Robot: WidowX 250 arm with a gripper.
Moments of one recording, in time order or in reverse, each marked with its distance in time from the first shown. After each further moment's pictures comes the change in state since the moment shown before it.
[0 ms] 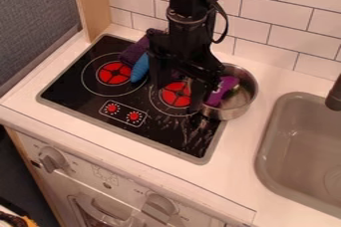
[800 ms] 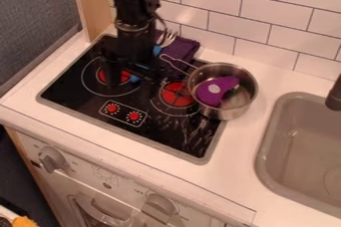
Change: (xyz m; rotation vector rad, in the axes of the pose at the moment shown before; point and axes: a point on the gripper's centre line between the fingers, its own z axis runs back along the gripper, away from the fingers) arm -0.012 0.086 -0.045 0.047 0.064 0.183
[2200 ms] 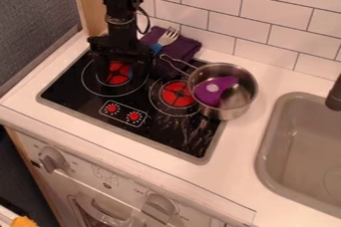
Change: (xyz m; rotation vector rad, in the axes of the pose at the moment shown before) arm 0.049 0.042 -0.032 -0.008 -0.030 0.282
